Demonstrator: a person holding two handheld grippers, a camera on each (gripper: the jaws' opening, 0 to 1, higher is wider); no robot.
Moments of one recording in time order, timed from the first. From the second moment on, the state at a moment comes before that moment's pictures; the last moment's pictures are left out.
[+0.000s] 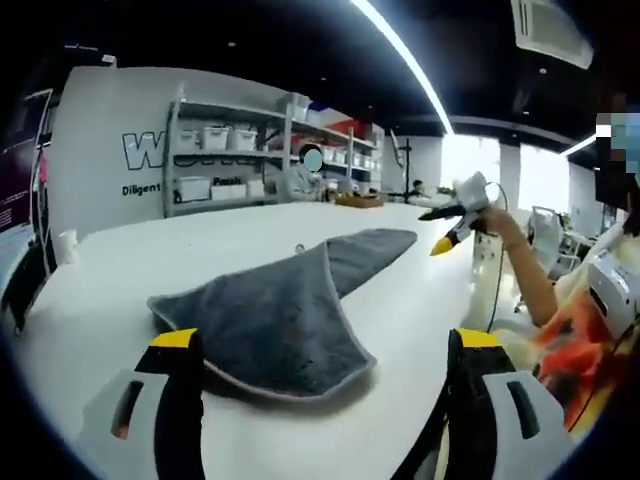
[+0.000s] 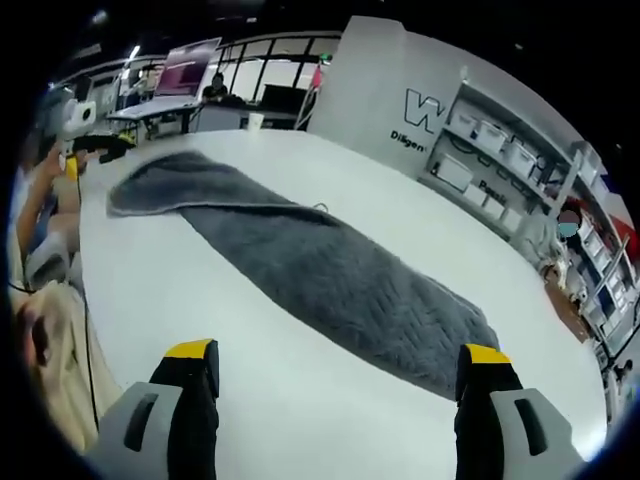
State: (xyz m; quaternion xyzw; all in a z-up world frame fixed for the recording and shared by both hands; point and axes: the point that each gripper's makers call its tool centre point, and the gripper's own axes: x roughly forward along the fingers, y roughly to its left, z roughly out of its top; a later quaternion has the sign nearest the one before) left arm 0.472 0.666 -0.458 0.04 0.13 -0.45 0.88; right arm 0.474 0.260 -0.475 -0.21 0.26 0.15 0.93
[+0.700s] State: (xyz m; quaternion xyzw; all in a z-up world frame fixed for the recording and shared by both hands) left arm 0.450 0.683 -0.455 0.08 0.15 -0.45 0.88; right arm 0.577 0.329 -0.437 -0.23 0.15 0.26 0.92
